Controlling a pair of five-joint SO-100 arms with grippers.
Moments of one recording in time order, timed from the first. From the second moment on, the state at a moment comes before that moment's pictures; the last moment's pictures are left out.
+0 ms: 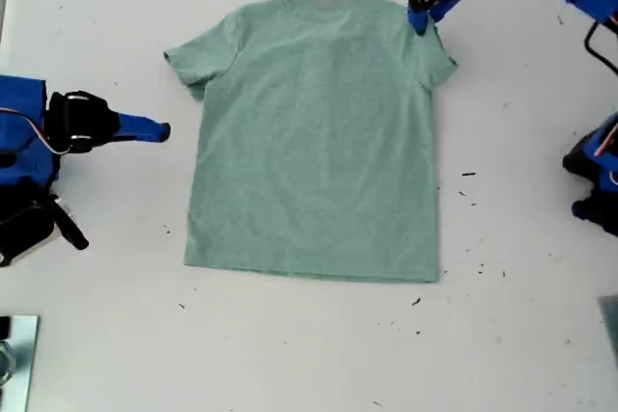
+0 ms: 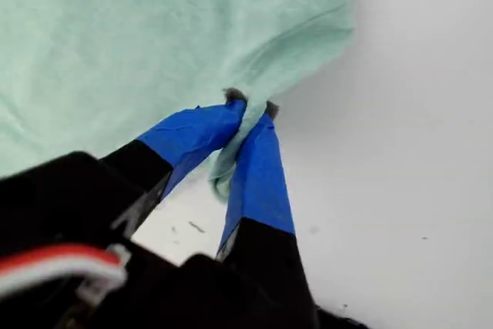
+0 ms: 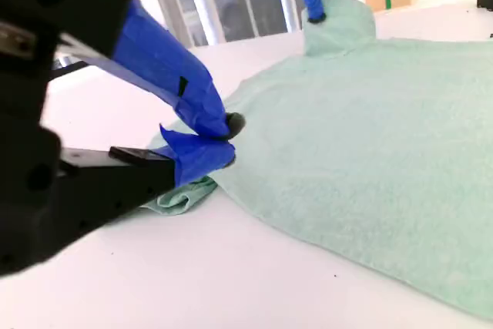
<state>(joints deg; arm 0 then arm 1) -19.0 206.2 185.2 59.2 11.4 46.0 77.3 54.5 98.2 -56.9</state>
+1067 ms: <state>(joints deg) -19.0 206.2 185.2 59.2 11.4 31.3 104.4 70.3 77.3 -49.2</state>
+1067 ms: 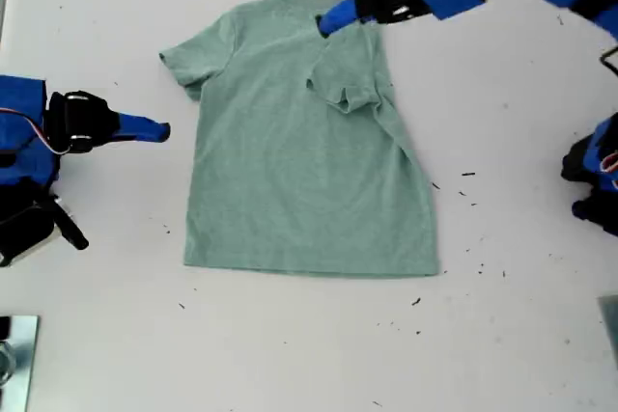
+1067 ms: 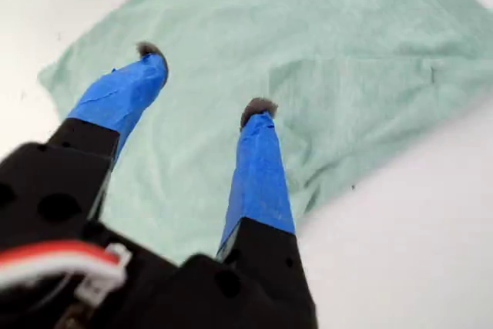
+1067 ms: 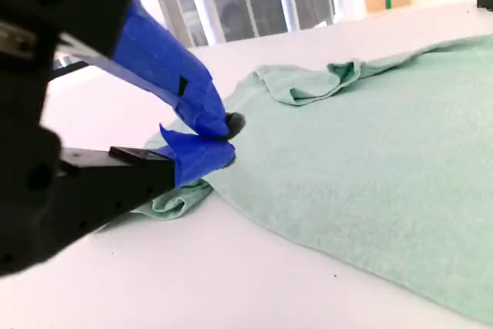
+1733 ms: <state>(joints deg) -23.4 175.6 156.5 64.6 10.5 39.9 121.5 137.1 69.5 -46.7</state>
